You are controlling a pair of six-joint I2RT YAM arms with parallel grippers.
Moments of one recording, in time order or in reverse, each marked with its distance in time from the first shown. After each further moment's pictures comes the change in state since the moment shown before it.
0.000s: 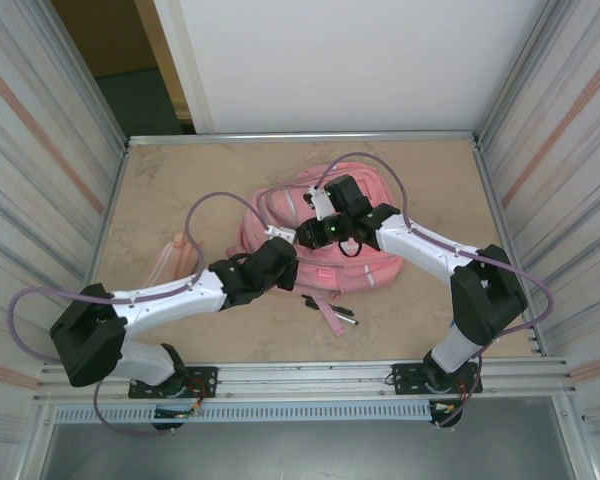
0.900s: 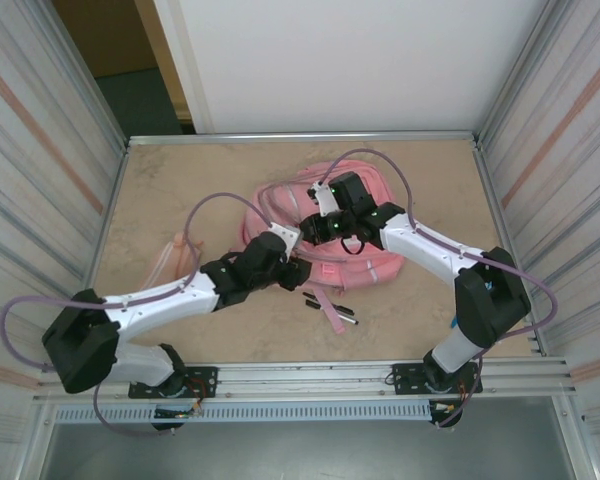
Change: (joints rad) left arm 0.035 0.015 -0.037 0.175 0.235 0.012; right arm -0.009 -0.018 -0.003 0.030 0.024 0.018
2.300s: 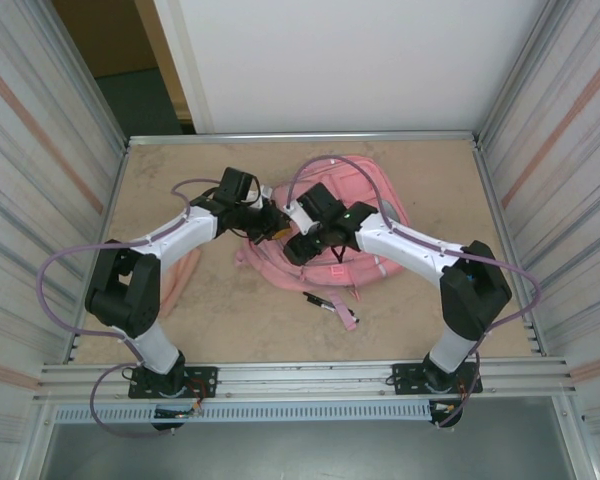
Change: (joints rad) left arm 0.476 0.340 0.388 -0.269 0.738 -0.447; right arm 0.167 0.094 0.148 -0.273 0.333 -0.323
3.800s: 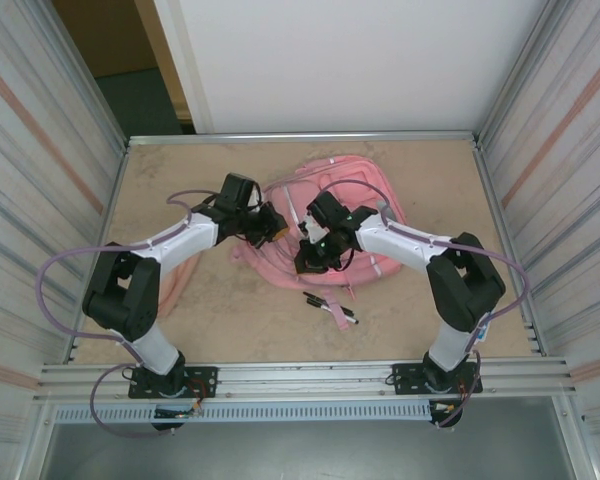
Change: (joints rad) left arm -0.023 -0.023 -0.074 0.095 -0.141 -0.203; right arm -0.078 0.045 -0.103 -0.020 -0.435 0.555
